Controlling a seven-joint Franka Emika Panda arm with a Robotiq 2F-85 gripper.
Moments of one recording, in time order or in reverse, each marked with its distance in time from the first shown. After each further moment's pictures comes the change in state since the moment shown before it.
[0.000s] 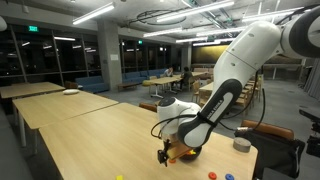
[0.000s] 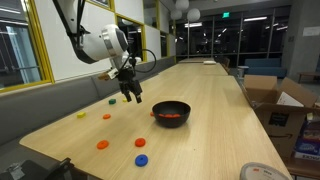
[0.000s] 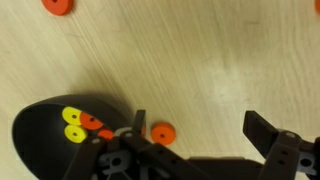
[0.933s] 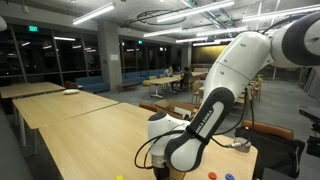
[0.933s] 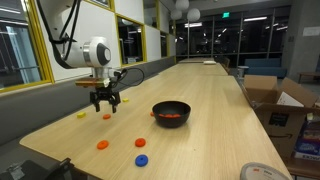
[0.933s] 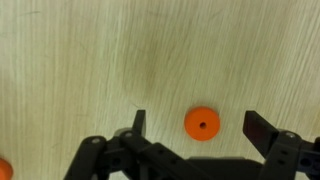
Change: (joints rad) arm 0.000 0.114 0.184 0.038 0.289 0.023 -0.643
